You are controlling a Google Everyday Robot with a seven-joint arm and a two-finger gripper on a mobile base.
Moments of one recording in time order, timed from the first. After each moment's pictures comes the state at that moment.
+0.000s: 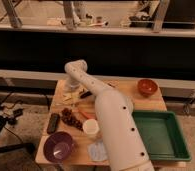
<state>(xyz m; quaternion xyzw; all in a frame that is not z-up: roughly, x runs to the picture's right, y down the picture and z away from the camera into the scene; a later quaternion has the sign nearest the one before) -0.177 0.031 0.989 -0.27 -0.23 -0.23 0.91</state>
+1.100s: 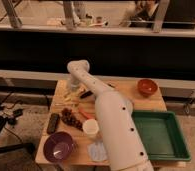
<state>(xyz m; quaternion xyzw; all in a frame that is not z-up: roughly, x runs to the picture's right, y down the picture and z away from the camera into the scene) -0.176 0.033 0.990 -0.28 -0.26 -0.23 0.90</state>
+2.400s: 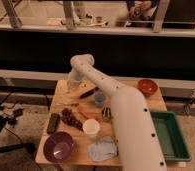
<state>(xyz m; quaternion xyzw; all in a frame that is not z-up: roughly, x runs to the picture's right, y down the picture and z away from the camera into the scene) -0.158 -0.014 0.919 -0.20 -0.29 -0.27 0.90</state>
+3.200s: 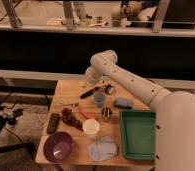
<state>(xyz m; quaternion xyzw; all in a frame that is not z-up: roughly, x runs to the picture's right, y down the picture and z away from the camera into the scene) -0.033 -0.039 0.856 -0.14 -0.22 -0.18 0.95</state>
